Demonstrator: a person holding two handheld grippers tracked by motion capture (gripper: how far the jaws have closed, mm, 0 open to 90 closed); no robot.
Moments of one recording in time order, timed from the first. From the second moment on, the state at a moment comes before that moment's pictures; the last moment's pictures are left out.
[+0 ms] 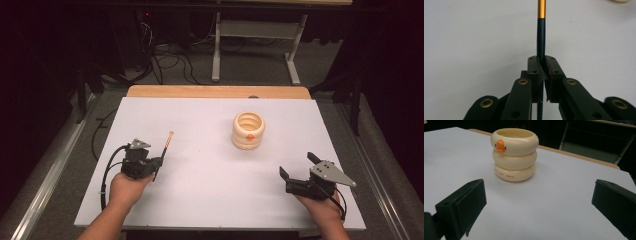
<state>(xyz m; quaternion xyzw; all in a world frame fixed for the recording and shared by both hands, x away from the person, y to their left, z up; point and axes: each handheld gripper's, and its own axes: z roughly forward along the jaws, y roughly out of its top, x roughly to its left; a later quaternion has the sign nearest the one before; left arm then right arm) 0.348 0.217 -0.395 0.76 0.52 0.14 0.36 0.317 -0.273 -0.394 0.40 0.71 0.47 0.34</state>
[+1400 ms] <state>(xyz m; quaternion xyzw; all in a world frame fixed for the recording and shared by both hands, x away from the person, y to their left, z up) 0.324 0.233 -0.418 0.67 0.49 0.19 0.53 0.319 -0.269 -0.398 0.39 0.72 0.46 0.34</state>
